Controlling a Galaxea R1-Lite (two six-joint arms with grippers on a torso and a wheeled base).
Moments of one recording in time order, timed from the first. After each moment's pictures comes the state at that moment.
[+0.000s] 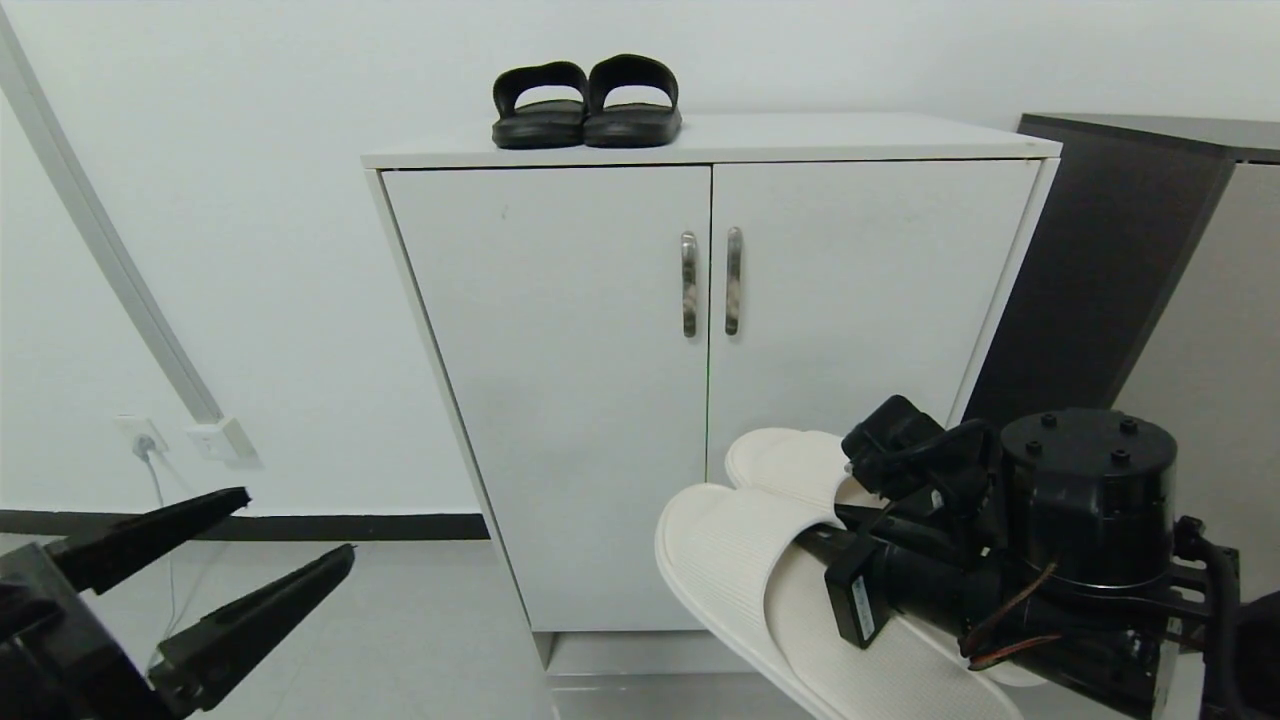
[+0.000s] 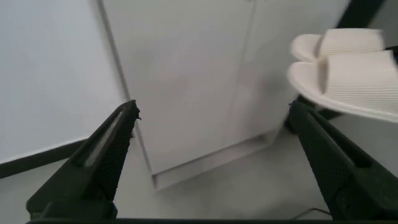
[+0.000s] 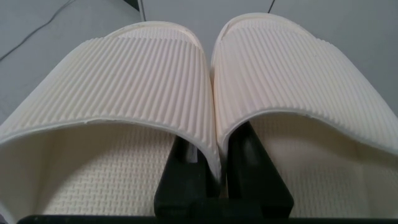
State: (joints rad) left arm -0.20 0.92 -0.34 -0.43 -0.28 -0.03; right arm 0.83 1.63 -0.64 -0.70 -0.12 -0.07
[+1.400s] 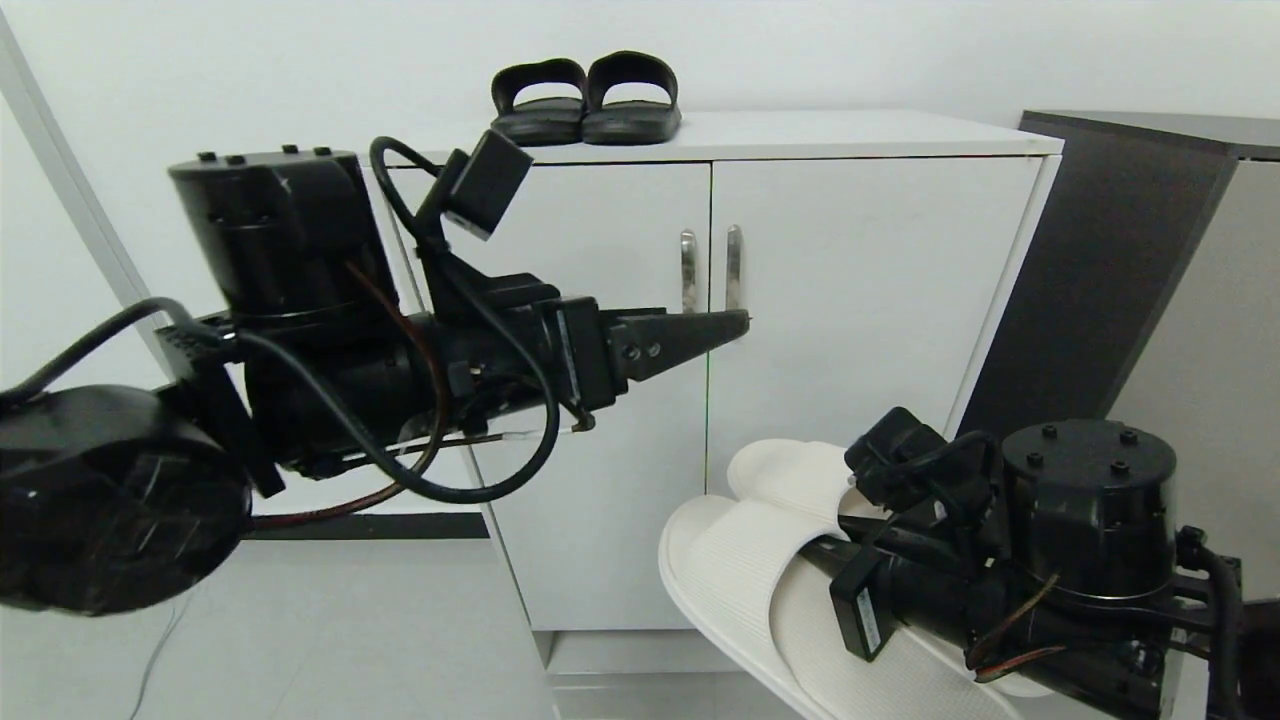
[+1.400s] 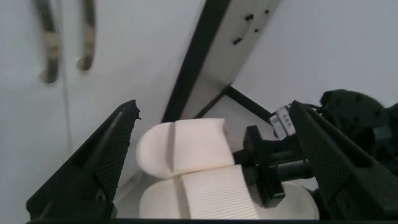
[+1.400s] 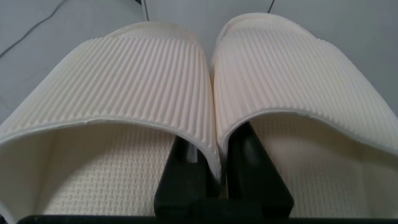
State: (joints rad) left arm -0.57 1.60 -0.99 -0.64 -0.51 -0.29; right arm 0.82 1.63 -0.62 -0.71 -0.11 -0.06
